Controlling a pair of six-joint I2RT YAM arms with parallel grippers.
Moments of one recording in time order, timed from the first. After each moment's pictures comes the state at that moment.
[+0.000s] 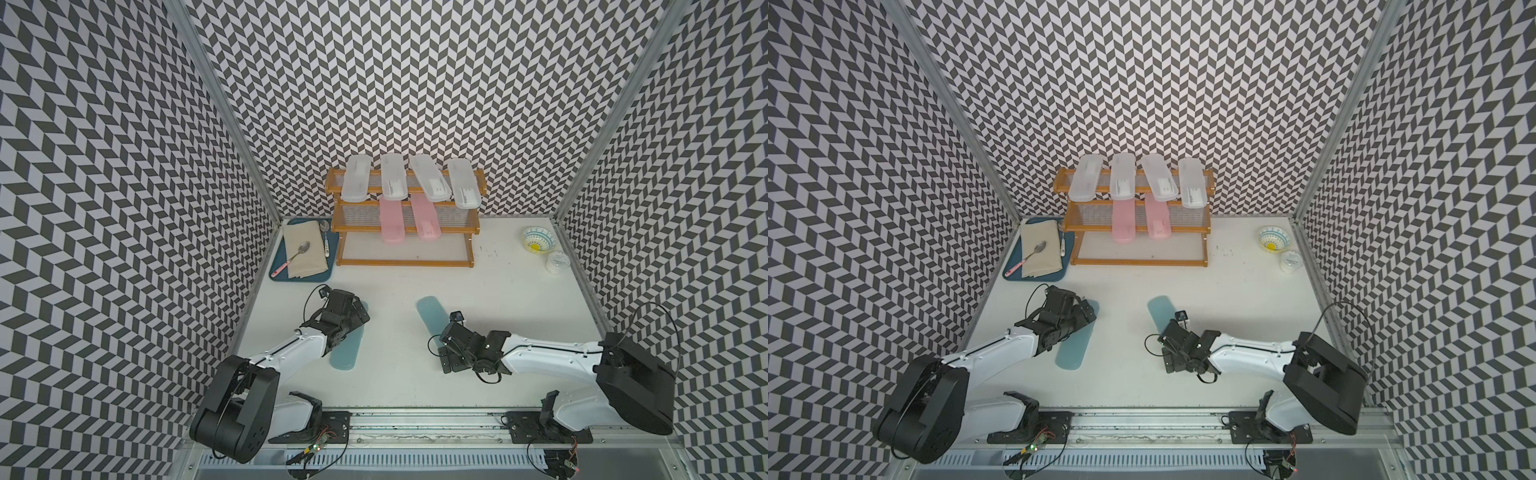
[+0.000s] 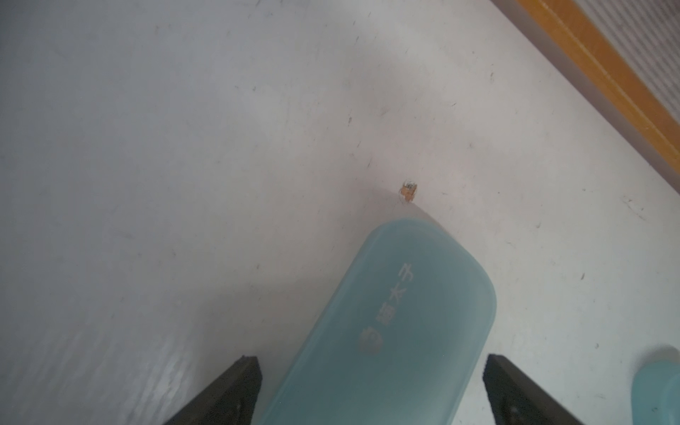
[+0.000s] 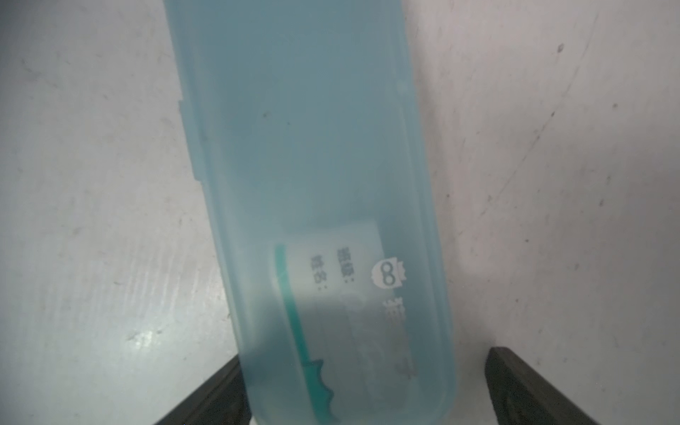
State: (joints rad) left arm -0.35 1.28 0.49 -0.15 -0.14 -0.80; right arm 1.00 1.42 0.64 -0.45 0.25 0.71
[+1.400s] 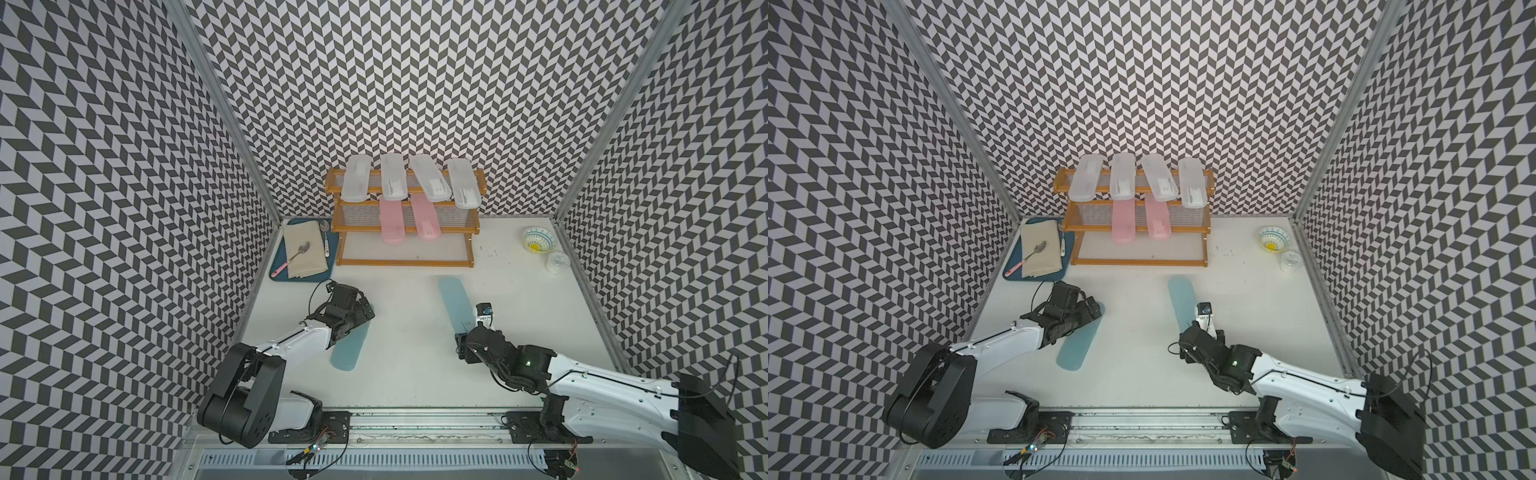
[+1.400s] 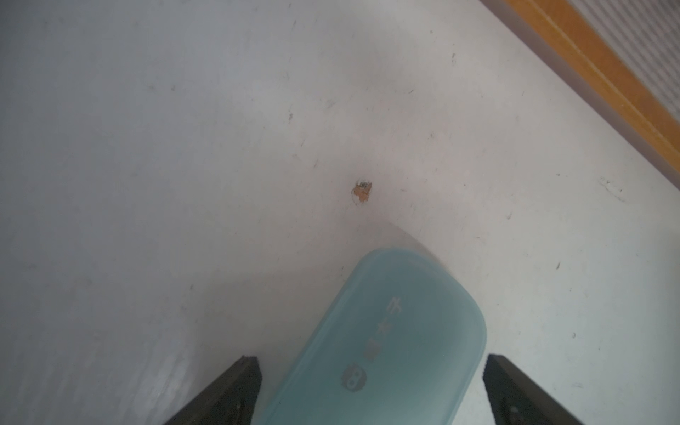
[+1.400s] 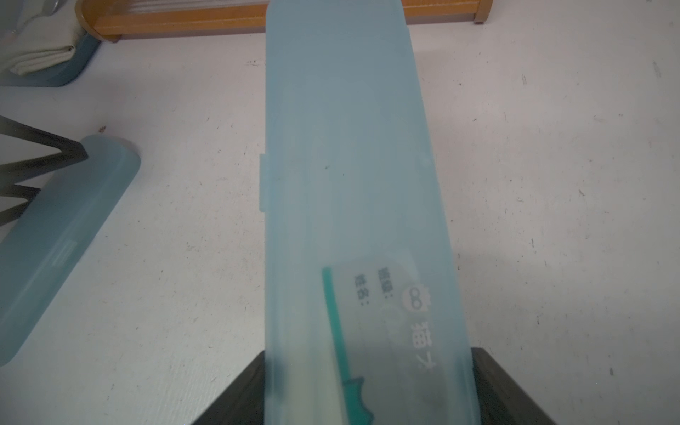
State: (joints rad) left arm -0.36 1.35 0.55 -0.15 -0.09 -0.77; right arm 1.02 1.02 0.51 -0.37 0.50 0.76
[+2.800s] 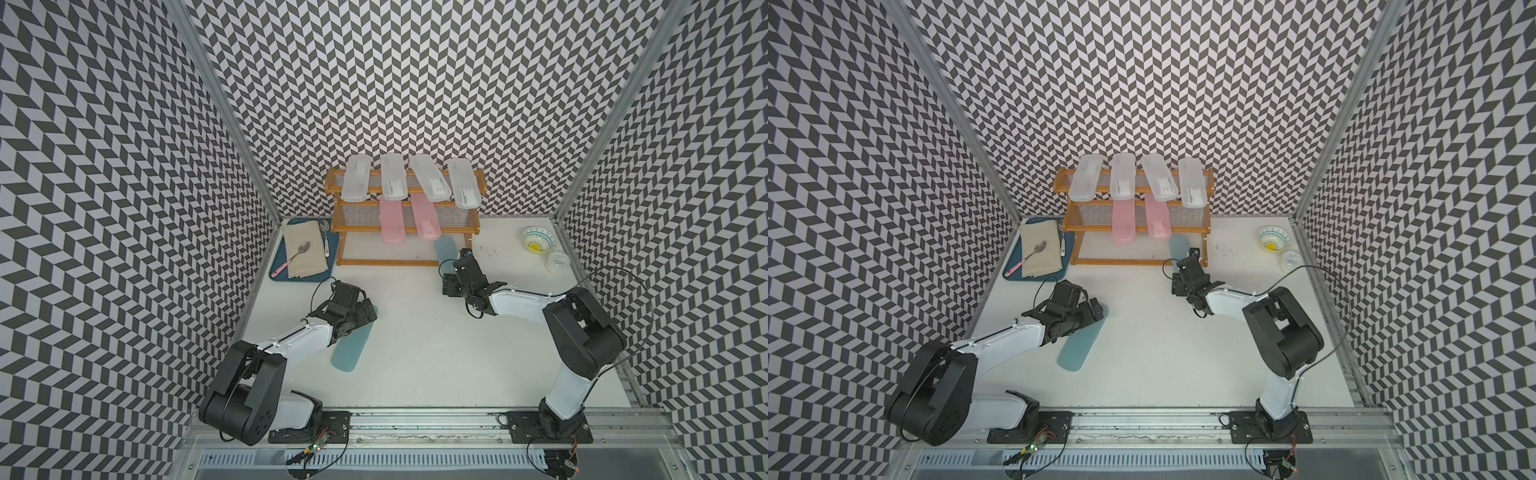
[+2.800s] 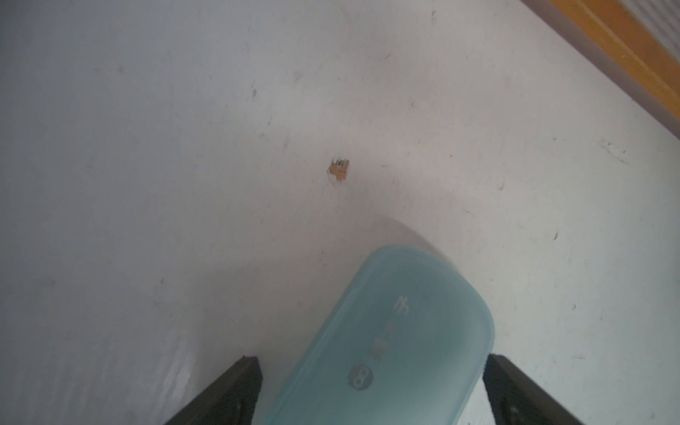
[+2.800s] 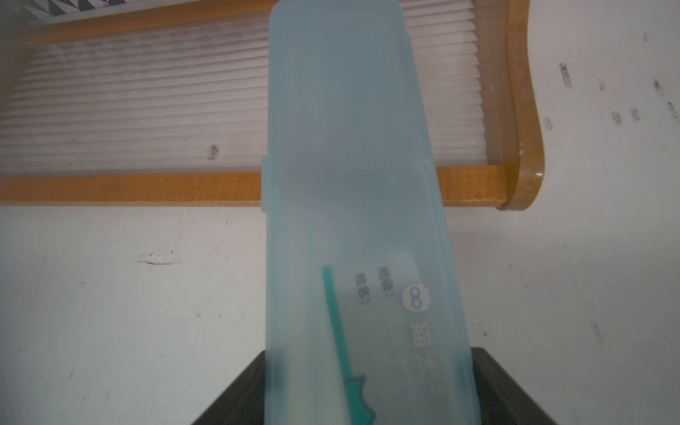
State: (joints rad) left arm -0.37 1.37 0.58 -0.19 -0.06 -0.71; right arm 0.52 1.81 0.98 0.04 0.24 0.45
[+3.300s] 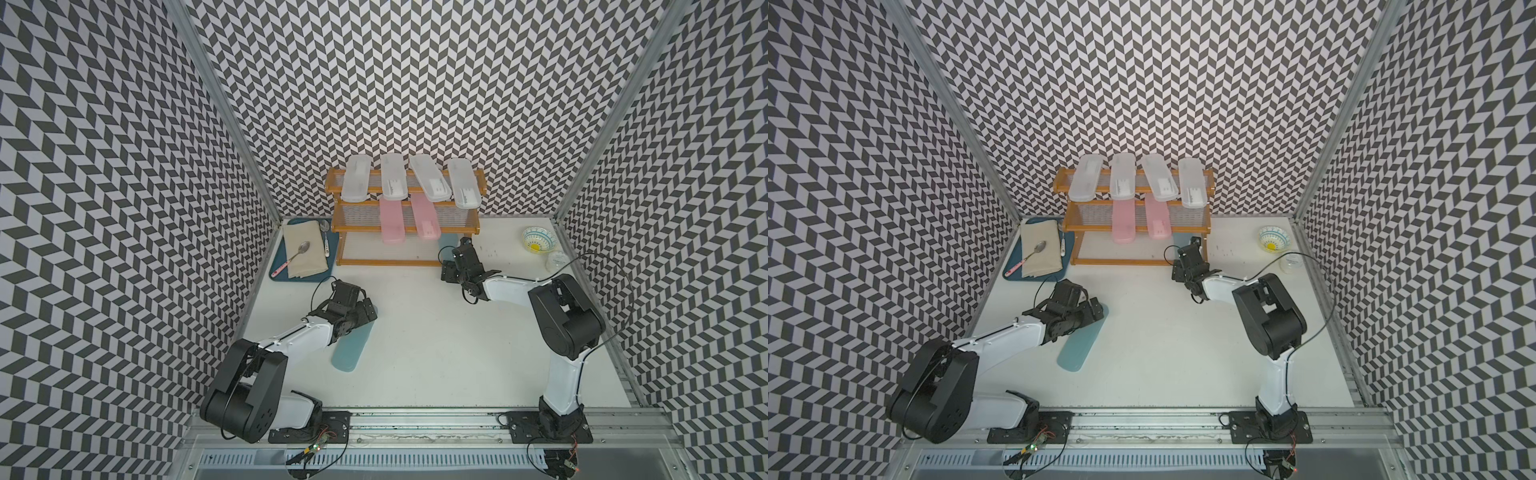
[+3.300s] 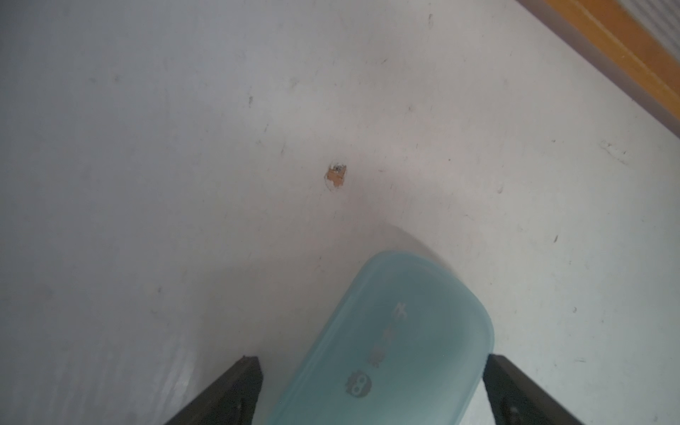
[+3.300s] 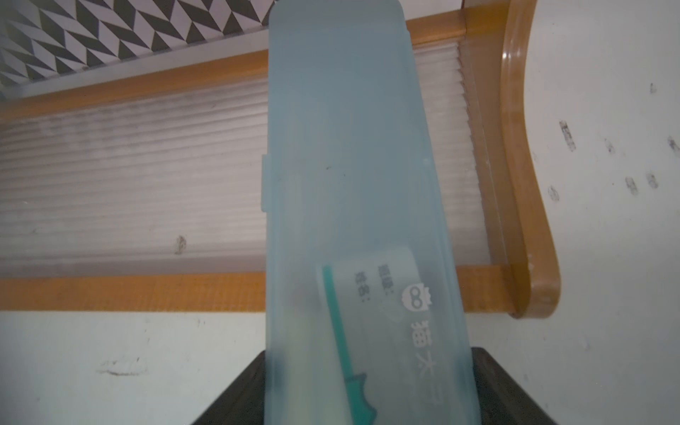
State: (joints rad) left arm -0.37 1.37 0.59 -0.19 -0.06 -0.70; right arm 0.47 1.96 1.16 0.07 0.23 0.45
